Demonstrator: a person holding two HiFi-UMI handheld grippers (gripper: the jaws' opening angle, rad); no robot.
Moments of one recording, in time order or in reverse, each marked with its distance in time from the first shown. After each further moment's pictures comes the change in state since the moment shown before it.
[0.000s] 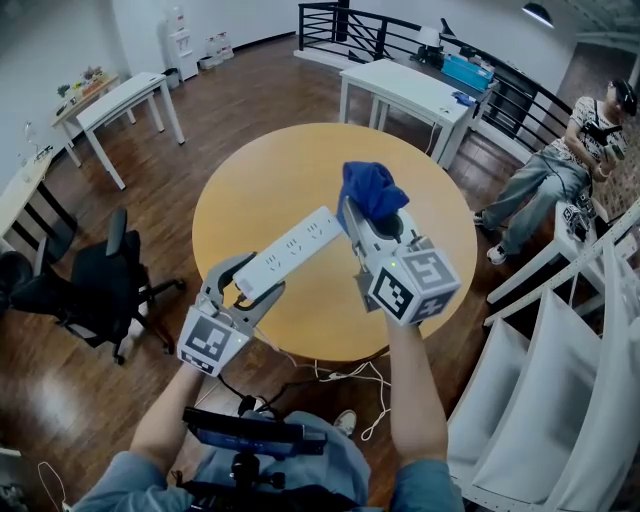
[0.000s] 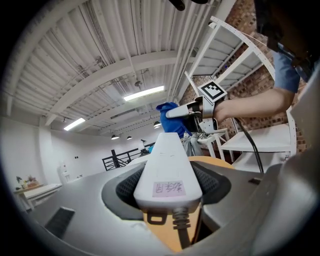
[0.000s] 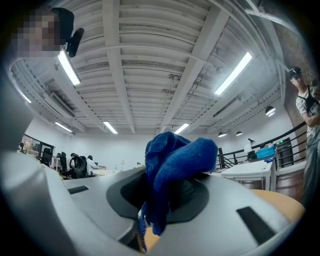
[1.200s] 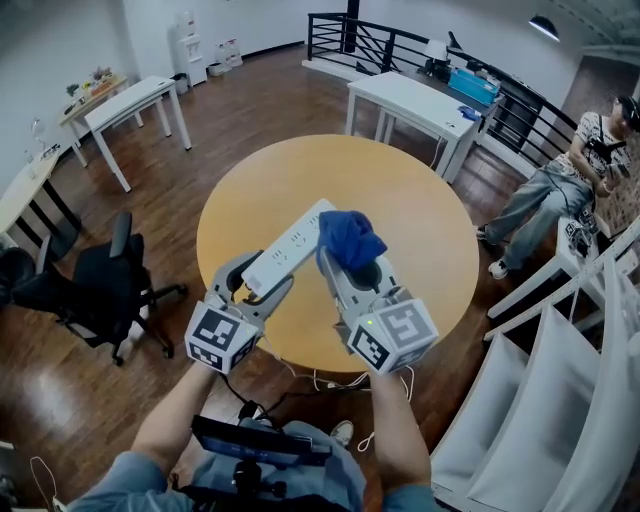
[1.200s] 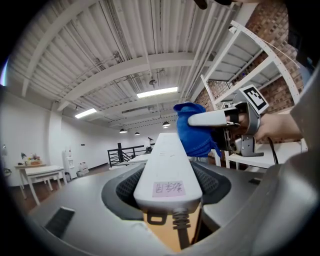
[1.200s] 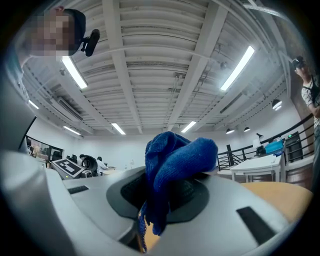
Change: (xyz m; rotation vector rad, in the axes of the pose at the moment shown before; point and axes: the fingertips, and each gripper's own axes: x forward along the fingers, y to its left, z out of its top) left arm 0.020 0.016 0.008 -0.158 -0.004 0.074; right arm -0.019 0.055 -0.026 0.018 -0.016 0.090
